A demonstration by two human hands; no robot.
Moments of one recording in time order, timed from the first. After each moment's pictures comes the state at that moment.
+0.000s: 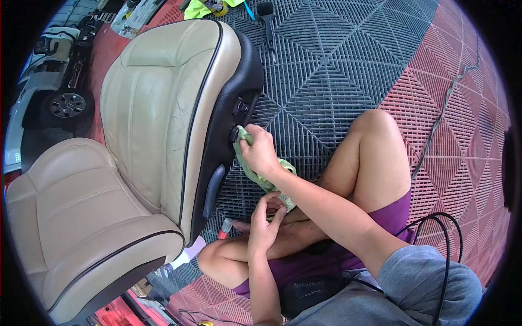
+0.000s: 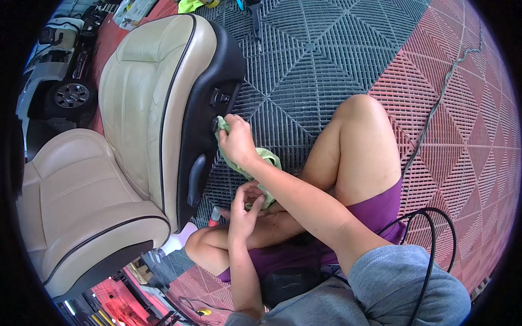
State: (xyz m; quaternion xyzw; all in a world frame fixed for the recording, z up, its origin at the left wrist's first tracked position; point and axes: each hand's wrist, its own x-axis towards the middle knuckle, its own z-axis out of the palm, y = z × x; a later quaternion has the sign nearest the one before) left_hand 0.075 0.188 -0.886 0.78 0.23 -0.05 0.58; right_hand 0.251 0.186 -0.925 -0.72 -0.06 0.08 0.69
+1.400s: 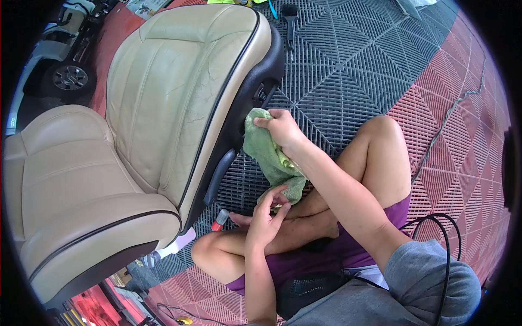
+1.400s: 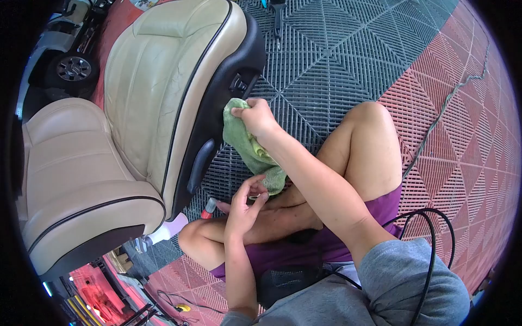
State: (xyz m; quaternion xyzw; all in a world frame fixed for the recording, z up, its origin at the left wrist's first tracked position) left_hand 0.069 0.195 -0.878 0.80 0.17 -0.03 0.58; right_hand 0.281 0.160 -0.885 -0.53 0.08 0.39 0.75
